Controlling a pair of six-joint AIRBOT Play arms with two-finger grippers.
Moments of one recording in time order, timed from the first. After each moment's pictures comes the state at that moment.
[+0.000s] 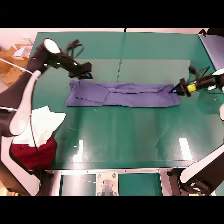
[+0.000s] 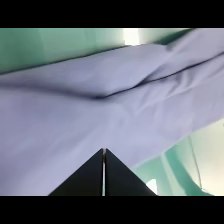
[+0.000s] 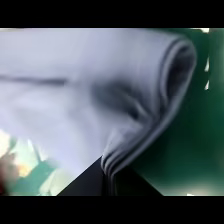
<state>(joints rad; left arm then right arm) -0.22 -1.87 1.85 0.97 -1.22 -1.51 -0.47 -2.01 1.80 -0.81 1.64 1.23</state>
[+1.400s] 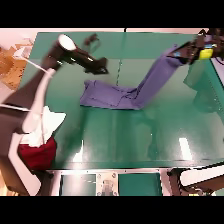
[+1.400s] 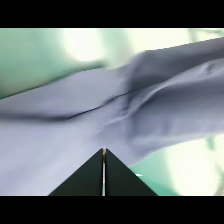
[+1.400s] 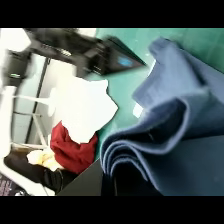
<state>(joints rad) -0.26 -1.93 2.06 0.89 -1.29 -1.49 -0.26 -1.65 1.82 -0.41 1.70 1.30</state>
